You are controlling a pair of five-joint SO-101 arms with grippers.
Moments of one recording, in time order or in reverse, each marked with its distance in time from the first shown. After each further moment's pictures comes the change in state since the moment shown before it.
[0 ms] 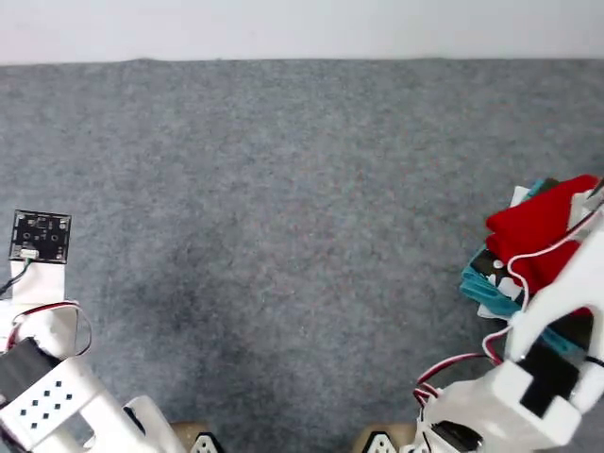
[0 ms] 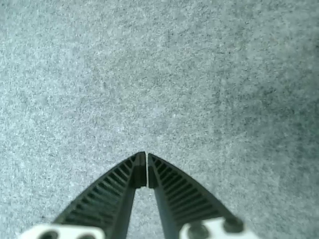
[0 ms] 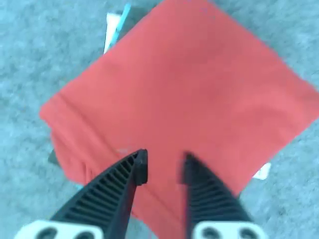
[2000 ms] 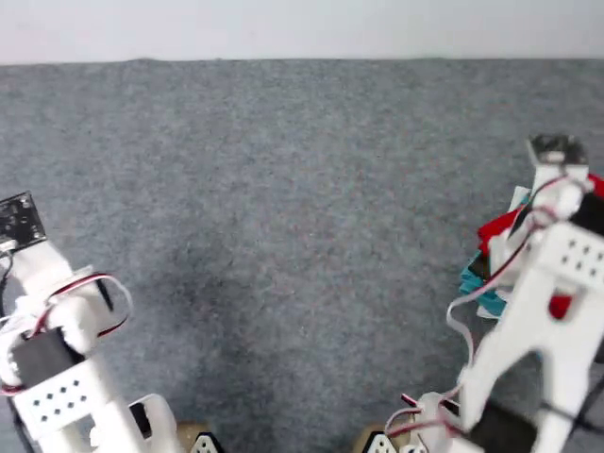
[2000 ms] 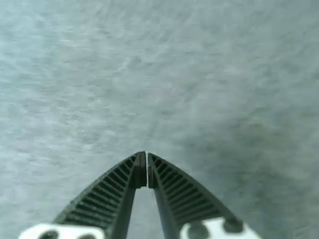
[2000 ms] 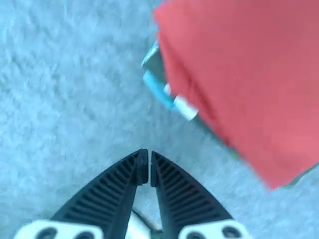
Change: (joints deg) left arm 16.4 -2.3 -2.6 2.0 44.4; right arm -11.7 -26.4 28.1 11.2 -2.4
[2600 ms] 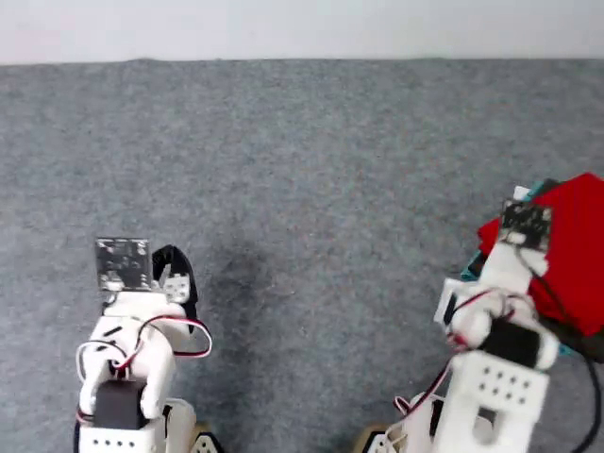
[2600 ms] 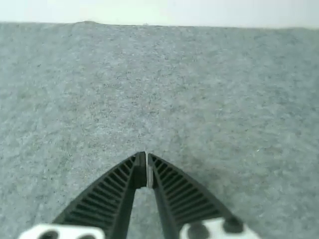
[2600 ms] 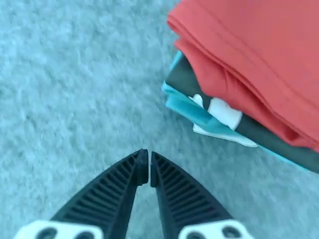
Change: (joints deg) left arm 28.6 -33.3 32.1 -21.0 -1.1; right arm -8.9 -42.3 50.0 -30.9 -18.4
